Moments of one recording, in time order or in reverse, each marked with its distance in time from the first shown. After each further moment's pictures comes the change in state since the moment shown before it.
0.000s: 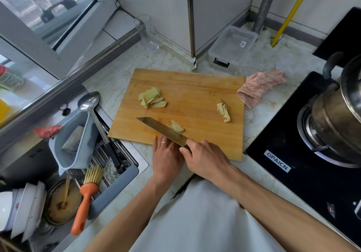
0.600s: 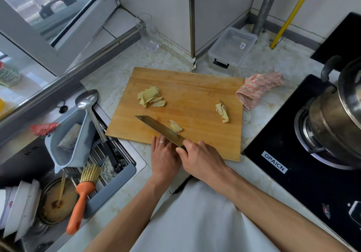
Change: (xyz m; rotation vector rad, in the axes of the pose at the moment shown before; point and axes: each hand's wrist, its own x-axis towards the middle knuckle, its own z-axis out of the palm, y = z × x) left_hand 0.000 0.000 0.004 -0.051 -0.007 -0.060; right_hand -0.002 -0.007 0.000 0.013 0.014 -0.005
